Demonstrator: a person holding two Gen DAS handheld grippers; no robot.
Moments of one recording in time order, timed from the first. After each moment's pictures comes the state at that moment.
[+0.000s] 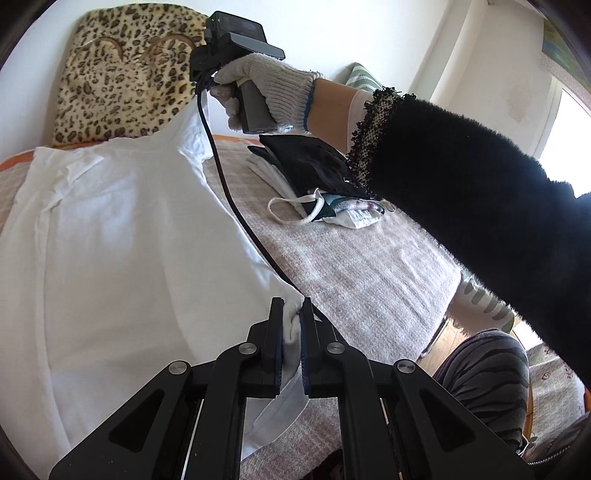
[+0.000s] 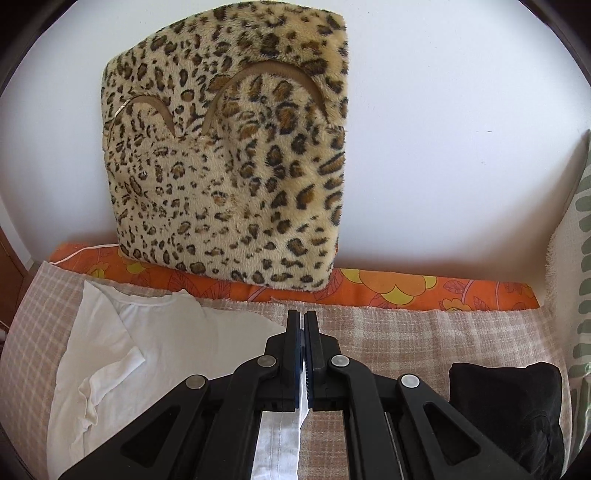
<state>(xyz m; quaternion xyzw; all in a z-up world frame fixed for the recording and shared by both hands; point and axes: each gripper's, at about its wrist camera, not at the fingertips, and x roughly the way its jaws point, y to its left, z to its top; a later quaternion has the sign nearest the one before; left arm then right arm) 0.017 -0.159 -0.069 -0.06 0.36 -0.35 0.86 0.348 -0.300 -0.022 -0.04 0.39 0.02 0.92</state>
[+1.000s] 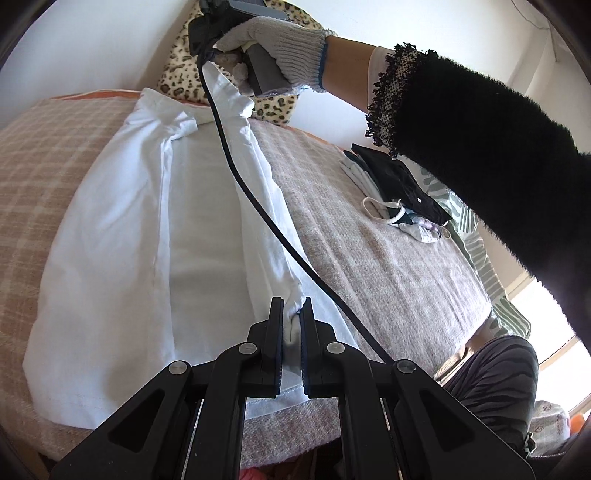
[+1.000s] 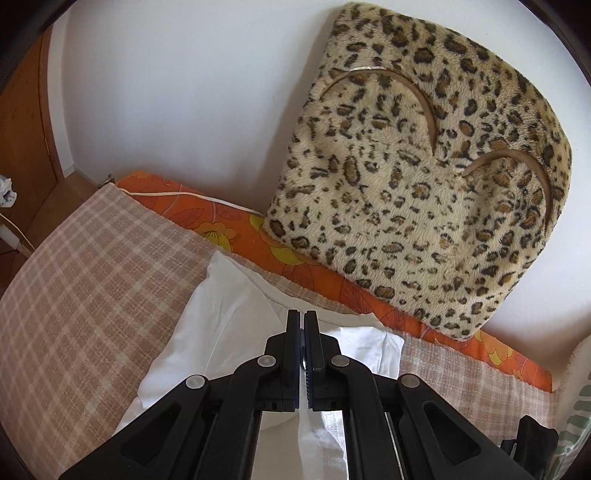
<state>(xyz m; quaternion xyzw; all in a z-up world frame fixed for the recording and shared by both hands) -0.003 -0.070 -0.103 -0.15 0.39 -0.24 0.88 0.339 -0.055 -0.052 -0.20 0.40 0.12 0.89</state>
